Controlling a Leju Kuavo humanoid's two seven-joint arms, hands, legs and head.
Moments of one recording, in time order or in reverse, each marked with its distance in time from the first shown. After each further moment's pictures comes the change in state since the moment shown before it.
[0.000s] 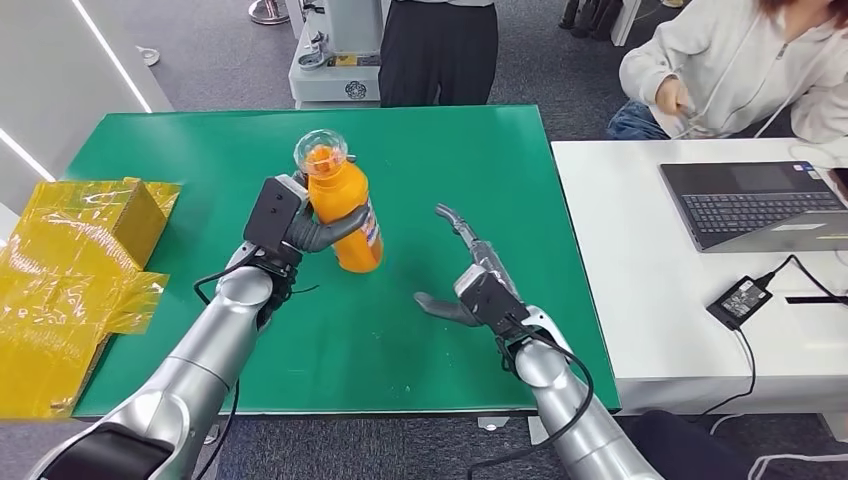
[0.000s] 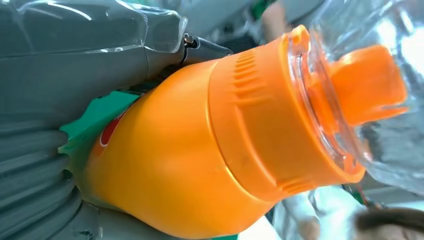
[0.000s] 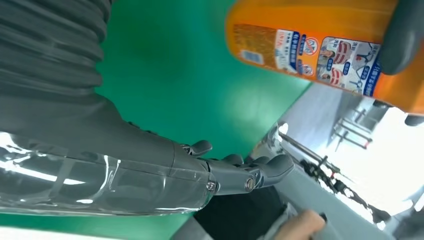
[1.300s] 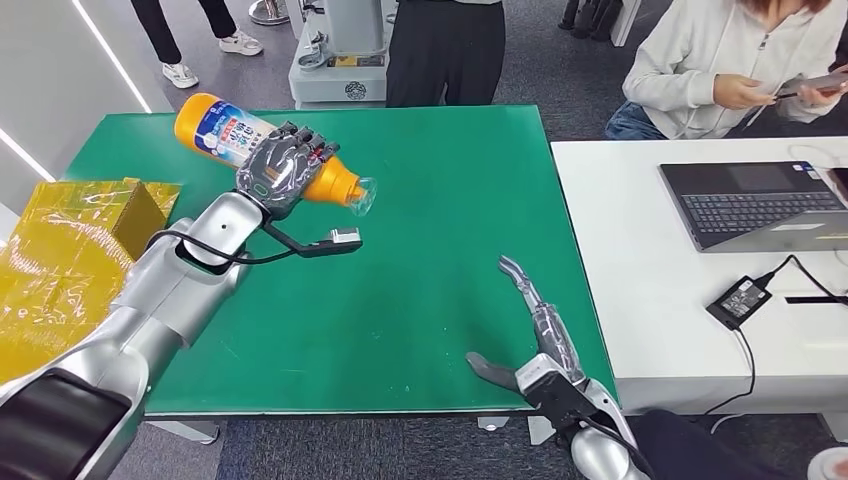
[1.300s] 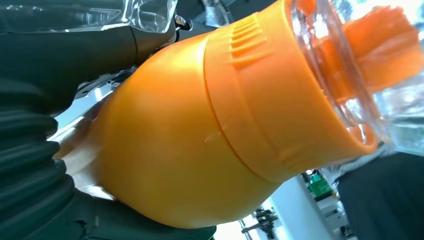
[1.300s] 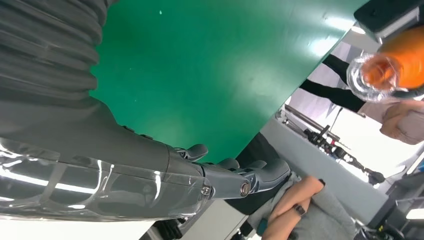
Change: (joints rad) left arm -0.218 0.161 -0.292 0.100 -1.397 0.444 0.362; right arm 0.366 -0.148 -0.056 -0.393 0.039 -0.097 -0.028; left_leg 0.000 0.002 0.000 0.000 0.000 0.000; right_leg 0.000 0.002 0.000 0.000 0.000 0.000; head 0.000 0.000
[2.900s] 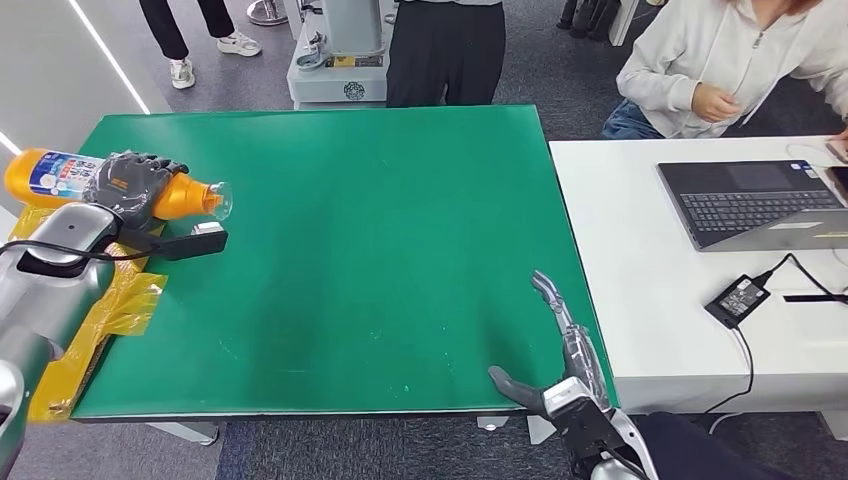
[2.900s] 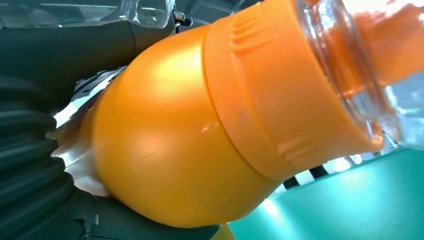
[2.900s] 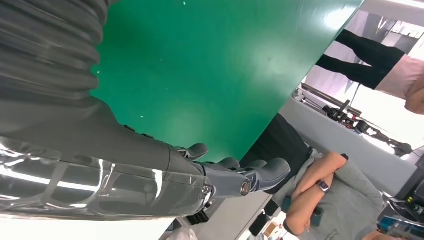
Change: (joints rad) left arm 0.042 0.339 0.144 0.036 0.217 -0.228 -0.098; right arm 0.153 0.072 -0.132 -0.124 0.056 0.029 -0.002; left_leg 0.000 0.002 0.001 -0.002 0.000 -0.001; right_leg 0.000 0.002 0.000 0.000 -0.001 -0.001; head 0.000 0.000
